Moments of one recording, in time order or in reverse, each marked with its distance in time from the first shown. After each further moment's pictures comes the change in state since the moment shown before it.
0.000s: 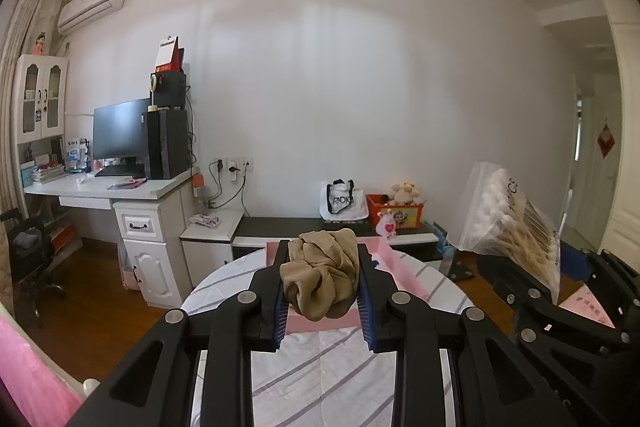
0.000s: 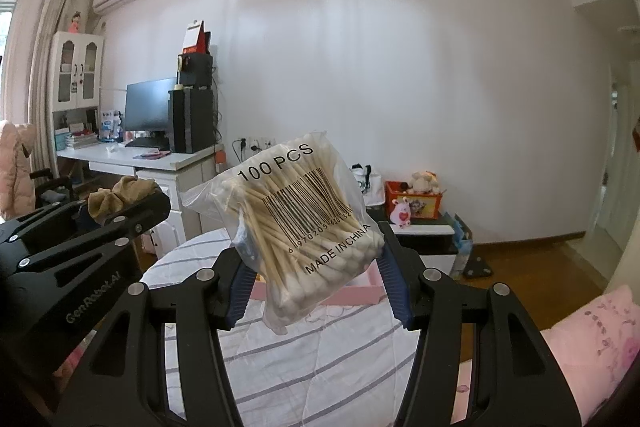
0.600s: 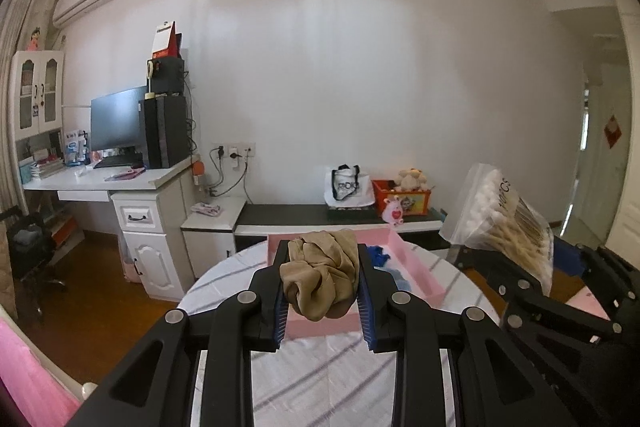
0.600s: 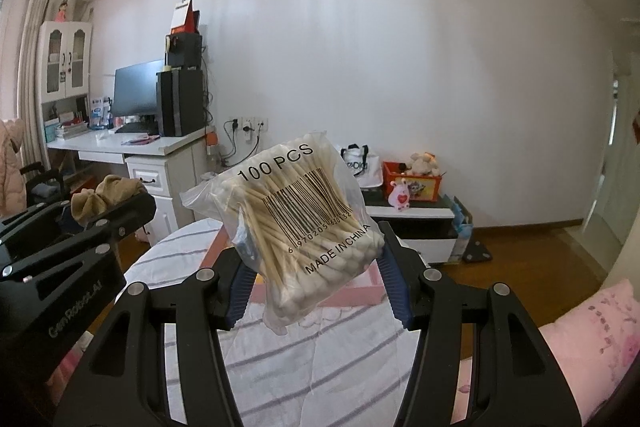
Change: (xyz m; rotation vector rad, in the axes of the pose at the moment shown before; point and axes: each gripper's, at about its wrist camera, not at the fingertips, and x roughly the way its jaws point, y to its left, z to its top) left arm 0.066 0.005 0.038 0.011 0.062 0.016; right arm 0.074 0.001 0.018 0.012 0.085 -0.011
